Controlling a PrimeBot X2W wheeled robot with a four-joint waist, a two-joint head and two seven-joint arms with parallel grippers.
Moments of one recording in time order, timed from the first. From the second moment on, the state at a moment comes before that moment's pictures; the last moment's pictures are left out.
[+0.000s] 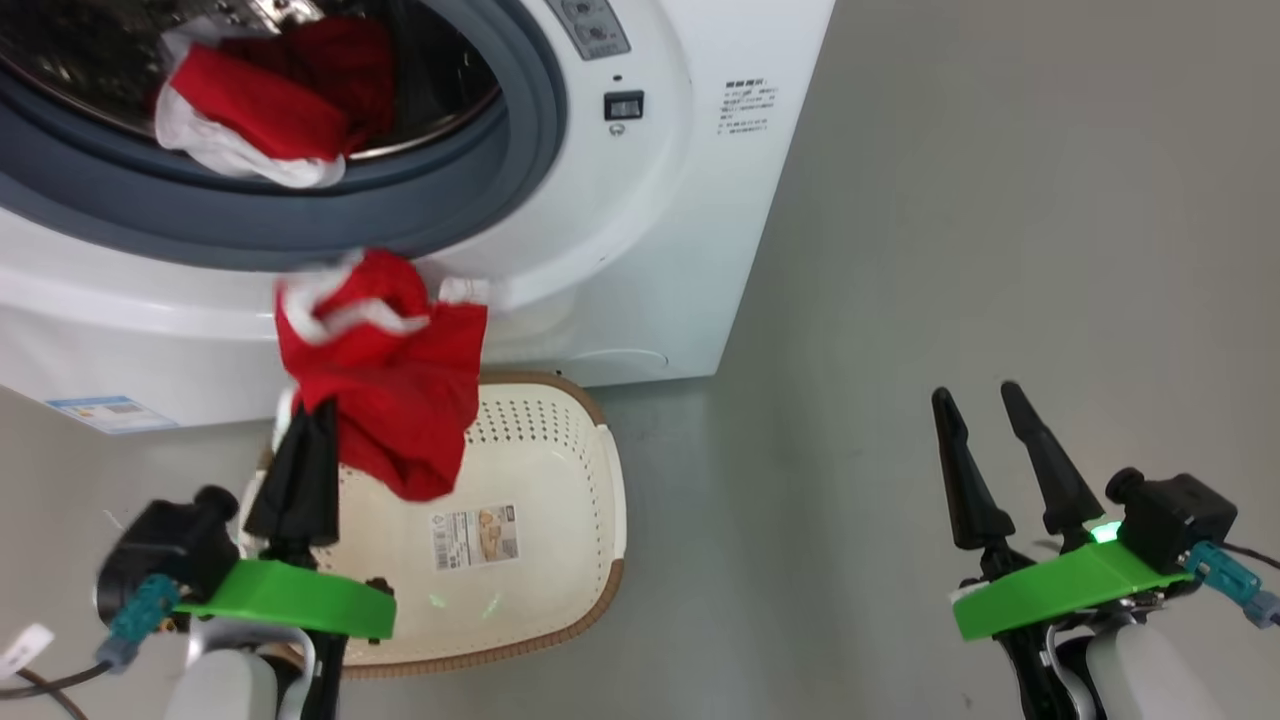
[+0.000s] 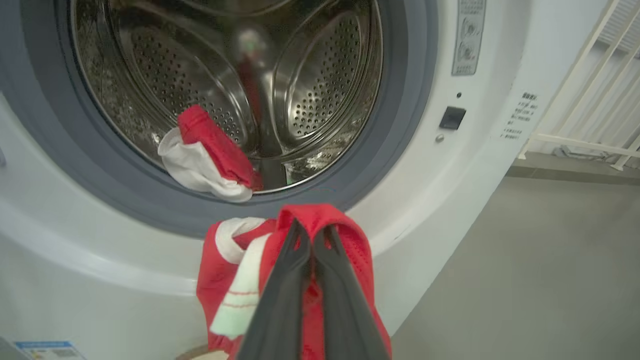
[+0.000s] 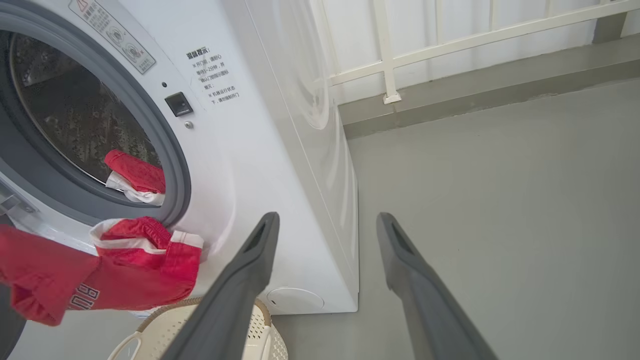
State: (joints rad) left arm -0.30 0.05 0.02 0.28 -0.25 -0.12 -0.26; right arm -0.15 -0.05 0.06 0.23 0.46 0.12 -0.26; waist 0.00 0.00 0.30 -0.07
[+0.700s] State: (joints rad) left arm -0.55 0.12 -0.04 0.87 -0.21 -0.13 -0.26; right arm -0.25 -0.05 0.08 0.21 0.47 0.12 -0.26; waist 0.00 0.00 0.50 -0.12
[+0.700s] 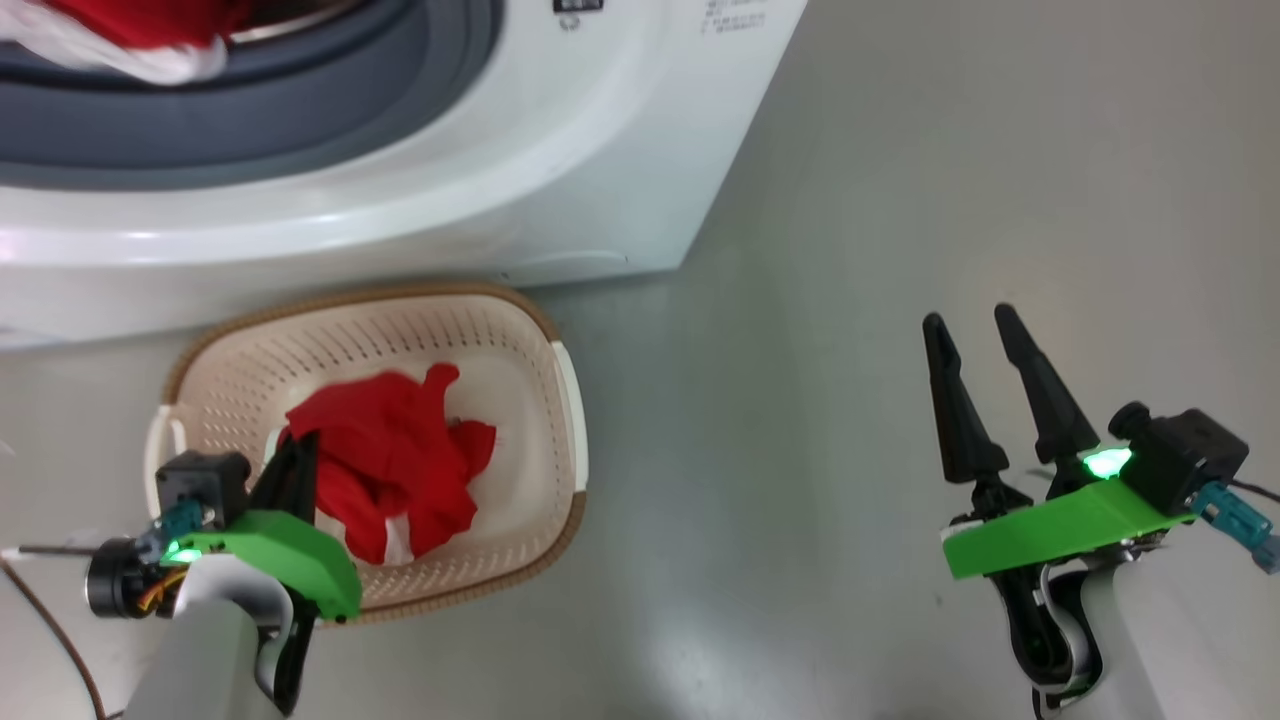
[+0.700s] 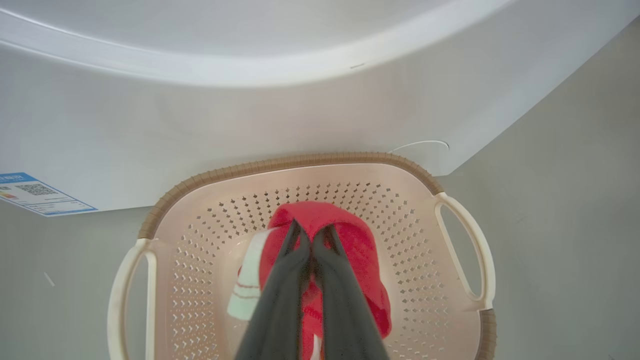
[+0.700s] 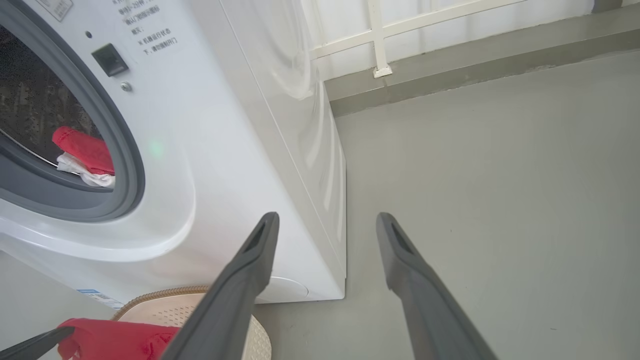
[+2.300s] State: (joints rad) left arm -0.75 0.16 -0.19 1.10 -0.37 -0.13 -0.26; right arm -0.34 -0.05 0.09 0.19 0.47 0.12 -0.26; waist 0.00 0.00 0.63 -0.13
